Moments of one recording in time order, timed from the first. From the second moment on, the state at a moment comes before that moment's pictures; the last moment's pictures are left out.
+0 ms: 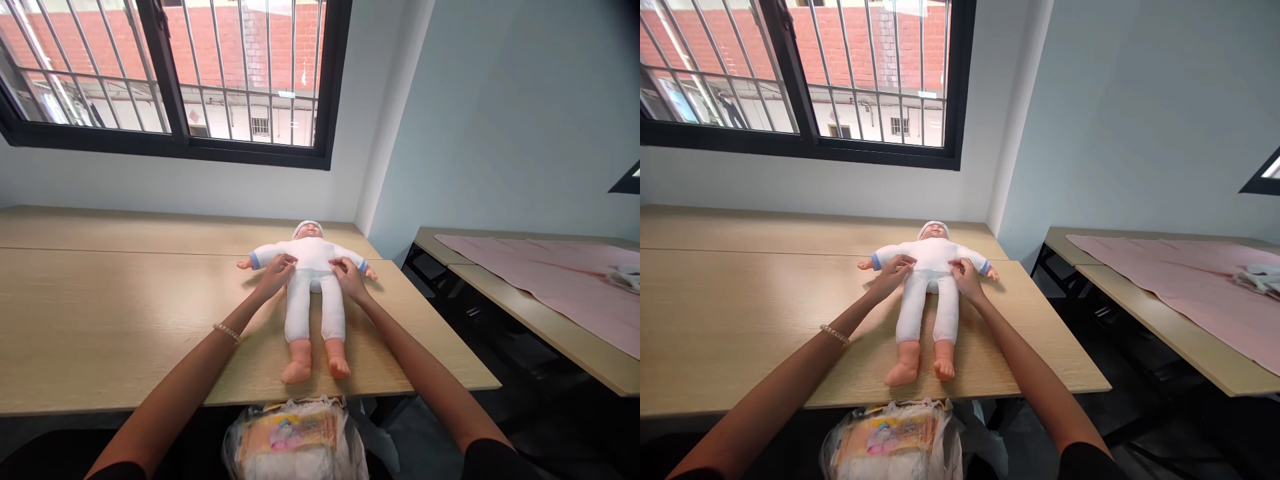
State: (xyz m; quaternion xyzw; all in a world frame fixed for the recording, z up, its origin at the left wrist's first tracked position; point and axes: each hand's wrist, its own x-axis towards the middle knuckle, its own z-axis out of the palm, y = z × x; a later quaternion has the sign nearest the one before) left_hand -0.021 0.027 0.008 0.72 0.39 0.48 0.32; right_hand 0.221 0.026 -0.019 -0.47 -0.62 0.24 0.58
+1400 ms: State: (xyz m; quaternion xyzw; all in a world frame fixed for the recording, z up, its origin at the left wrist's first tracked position) left_hand -0.022 0.035 0.004 0.68 0.44 0.50 0.32; right_hand 0.219 0.022 -0.020 -0.50 -0.61 0.23 0.57
